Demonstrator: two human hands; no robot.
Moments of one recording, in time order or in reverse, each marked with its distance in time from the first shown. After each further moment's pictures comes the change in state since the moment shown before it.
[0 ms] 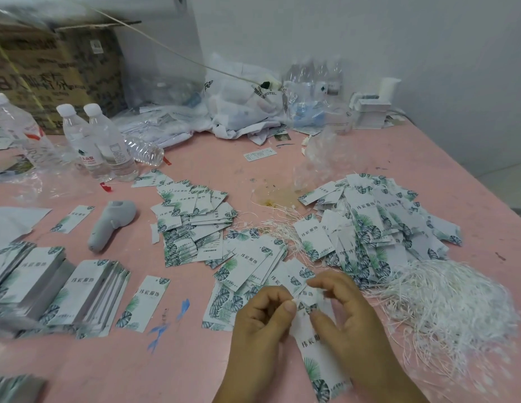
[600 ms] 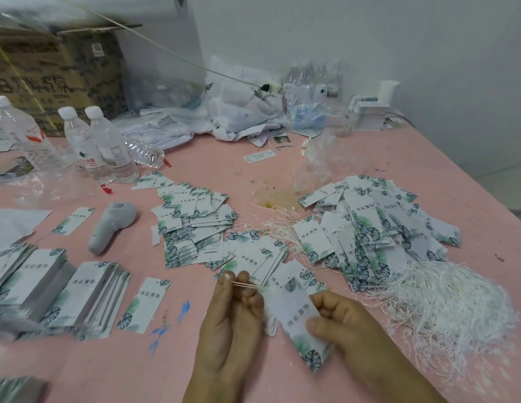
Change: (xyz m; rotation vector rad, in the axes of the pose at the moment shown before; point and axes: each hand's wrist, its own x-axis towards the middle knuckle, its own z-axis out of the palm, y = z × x) left_hand 0.025 0.014 -0.028 -0.791 0.061 -0.109; right_hand 0.005 0.013 -0.004 0.496 -0.303 0.373
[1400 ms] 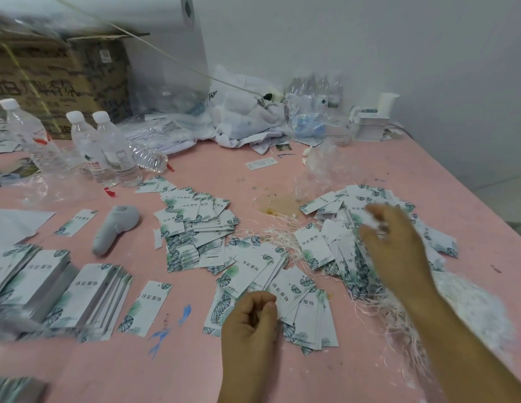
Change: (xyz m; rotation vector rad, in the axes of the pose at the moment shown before) left_hand -0.025 -0.030 0.009 0.895 0.195 0.220; right_hand 0.043 -0.086 -0.053 -0.771 0.706 -0.342
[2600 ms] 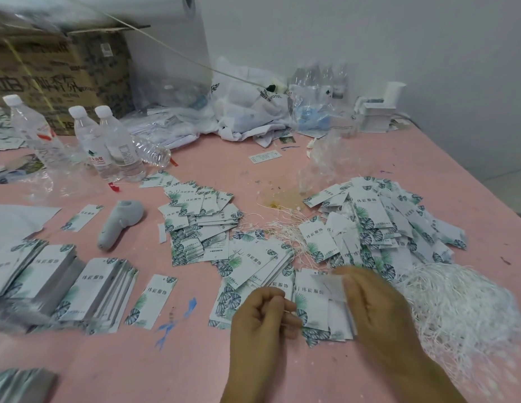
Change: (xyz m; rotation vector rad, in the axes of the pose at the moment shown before) left_hand -0.002 0.002 -0.001 -0.044 -0.071 -0.077; right_hand -0.083 0.016 0.026 -0.083 -0.071 -0.371
